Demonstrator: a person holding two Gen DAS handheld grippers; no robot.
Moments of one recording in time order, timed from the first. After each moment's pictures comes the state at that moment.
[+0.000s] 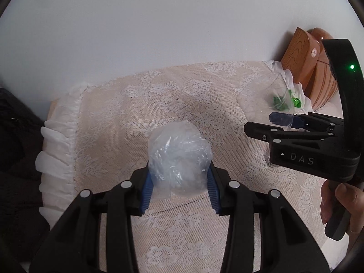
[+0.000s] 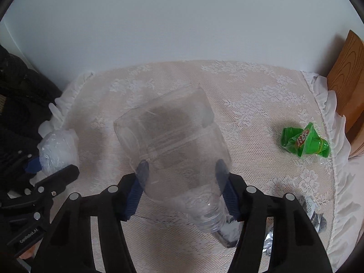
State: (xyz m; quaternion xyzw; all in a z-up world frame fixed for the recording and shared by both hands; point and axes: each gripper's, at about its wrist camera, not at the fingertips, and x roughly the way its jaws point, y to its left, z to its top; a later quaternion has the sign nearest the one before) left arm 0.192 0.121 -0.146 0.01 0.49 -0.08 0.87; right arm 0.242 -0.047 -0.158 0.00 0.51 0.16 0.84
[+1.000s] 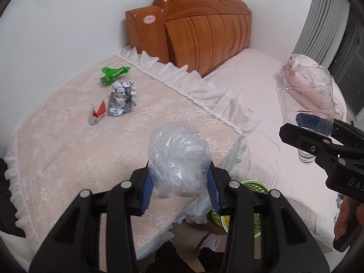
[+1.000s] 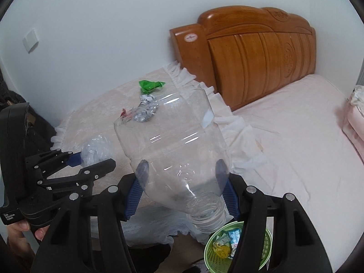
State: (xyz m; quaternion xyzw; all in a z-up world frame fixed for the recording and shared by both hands) left arm -0.057 -0.130 -0.084 0.13 0.45 -0.31 0.82; right arm -0.121 -0.279 -0.063 0.13 0.41 -0.05 0.90
